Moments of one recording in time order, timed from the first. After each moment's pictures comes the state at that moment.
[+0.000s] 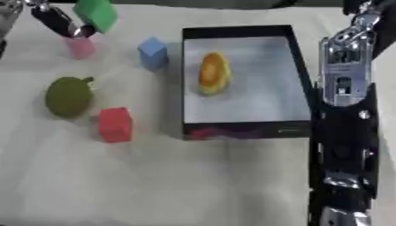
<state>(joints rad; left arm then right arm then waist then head) -1.01 0.74 -0.30 -1.21 -0.70 -0.37 -0.49 -0.93 0.28 -0.39 -1.42 0.86 0.39 -0.70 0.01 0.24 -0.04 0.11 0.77</state>
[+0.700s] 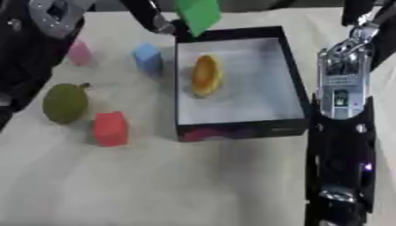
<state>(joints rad) -1.11 0.54 -0.42 -1.47 -0.55 -0.28 -0.71 -0.87 0.32 -0.36 -1.48 0.88 0.37 -0.68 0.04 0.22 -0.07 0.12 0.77</state>
